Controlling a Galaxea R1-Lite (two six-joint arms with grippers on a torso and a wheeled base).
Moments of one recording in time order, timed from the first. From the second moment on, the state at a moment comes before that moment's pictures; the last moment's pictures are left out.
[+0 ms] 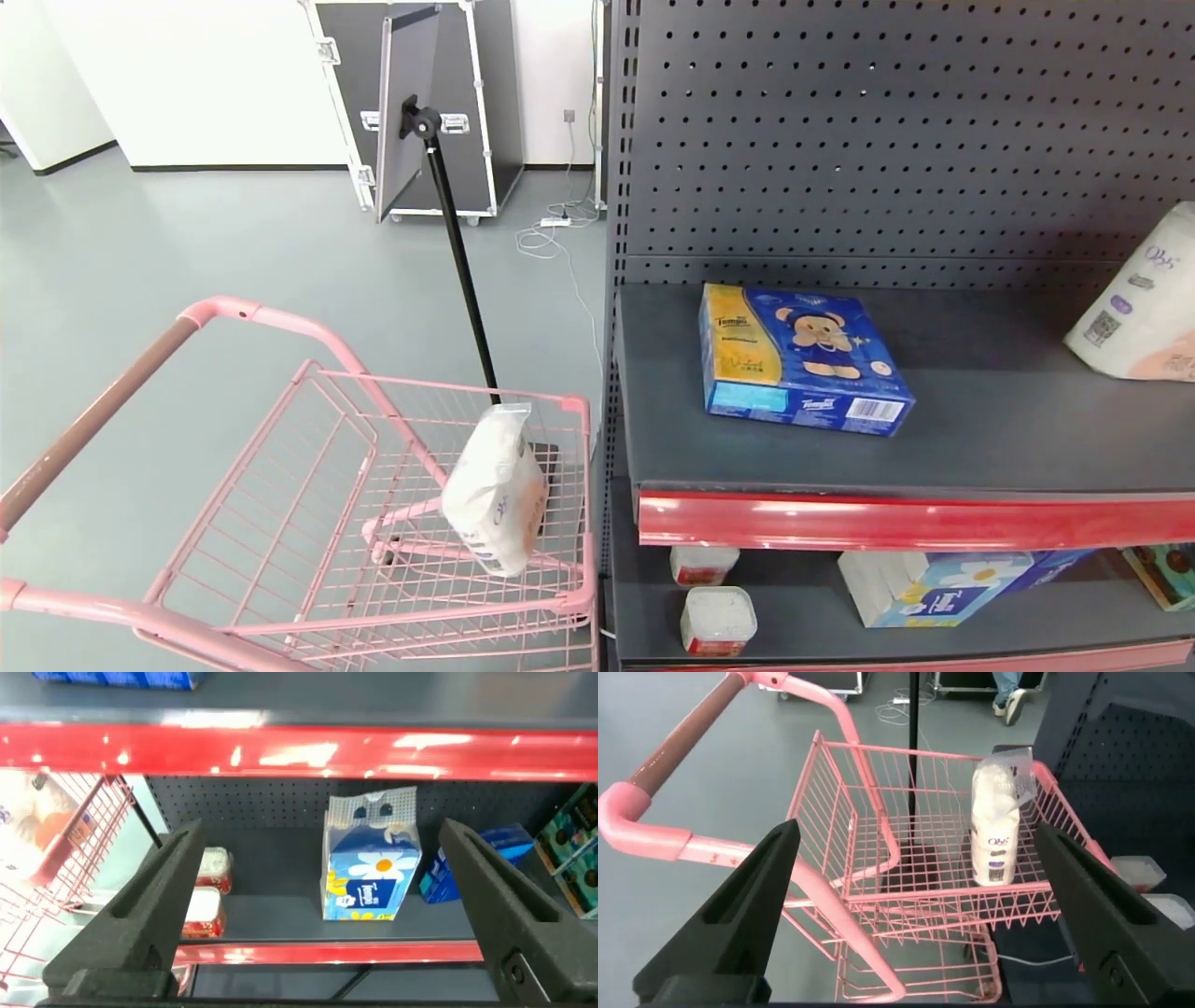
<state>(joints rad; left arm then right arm) -0.01 0.00 0.00 0.00 0.00 0.00 0.00 0.00 0.00 0.00 -0.02 0.00</state>
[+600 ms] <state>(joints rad) -0.01 0.00 0.00 0.00 -0.01 0.00 0.00 0.00 0.00 0.00 -0.03 0.00</state>
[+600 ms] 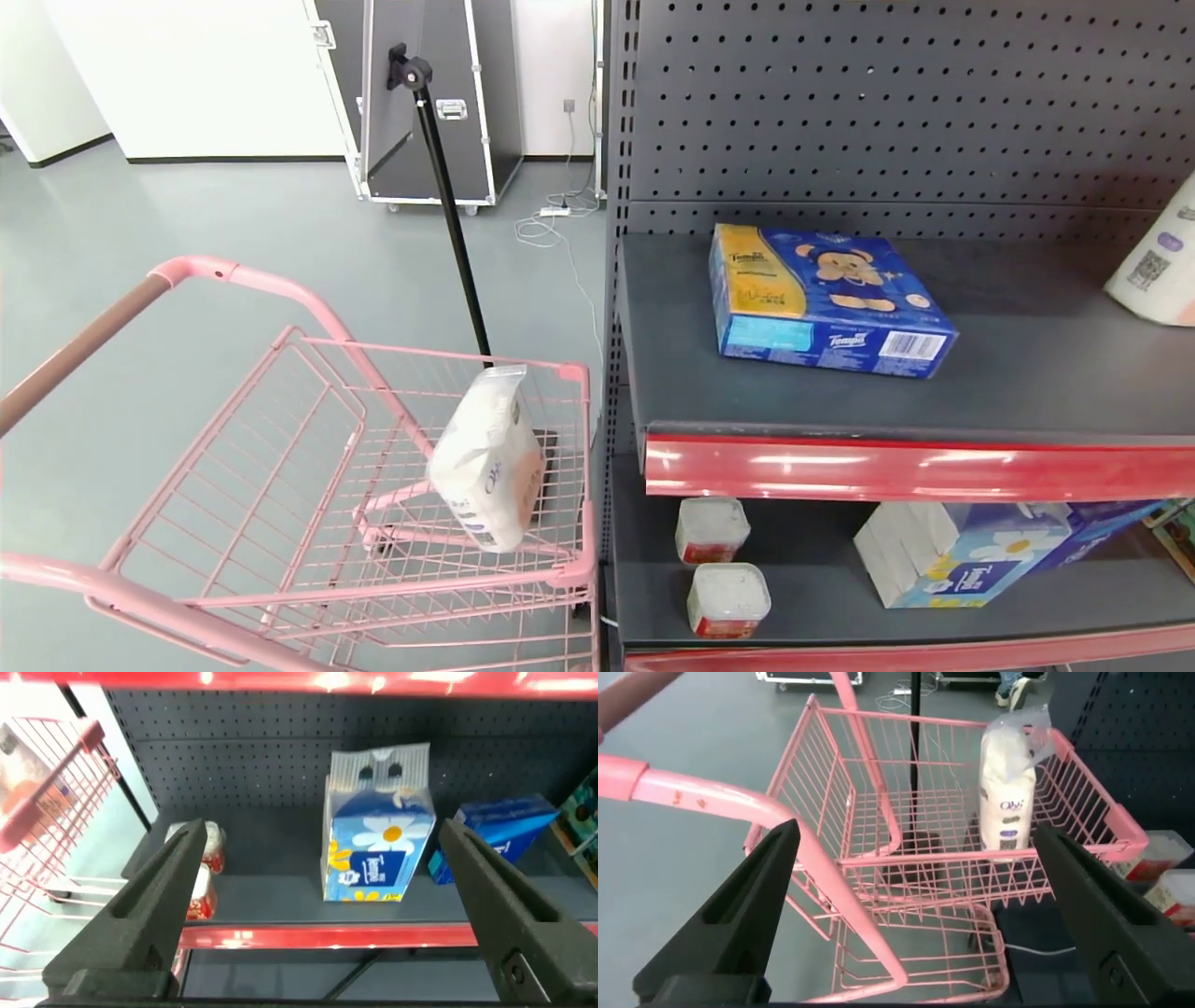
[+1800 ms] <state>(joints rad) -0.29 1.22 -0.38 -0.61 -0.14 -0.14 0.00 0.00 0.00 0.00 -0.02 0.00</state>
